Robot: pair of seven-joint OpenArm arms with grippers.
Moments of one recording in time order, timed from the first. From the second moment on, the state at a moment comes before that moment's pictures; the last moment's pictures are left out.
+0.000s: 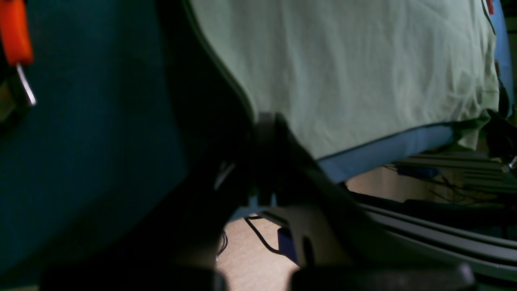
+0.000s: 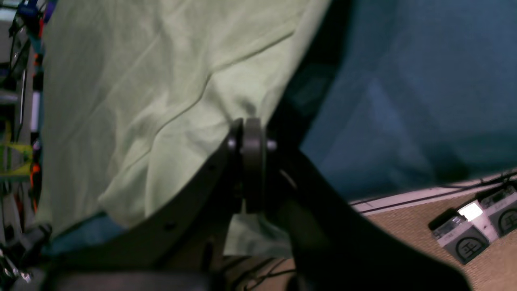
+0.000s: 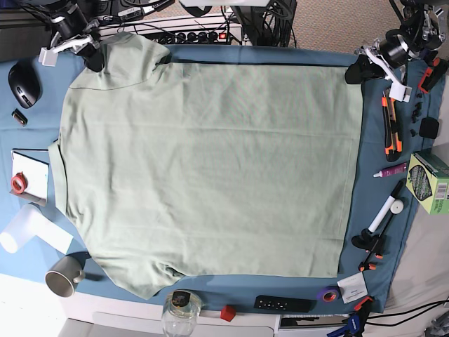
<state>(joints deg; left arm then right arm) 32.0 -19.9 -21.5 91.7 -59.5 -33.0 48.2 -35.7 7.6 45.4 91.1 60.1 35.8 -47.0</state>
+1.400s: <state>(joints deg) 49.0 -19.9 -21.2 104.4 -56.9 -31.9 52.3 -53.0 11.3 50.9 100.3 58.2 36.1 -50.9</state>
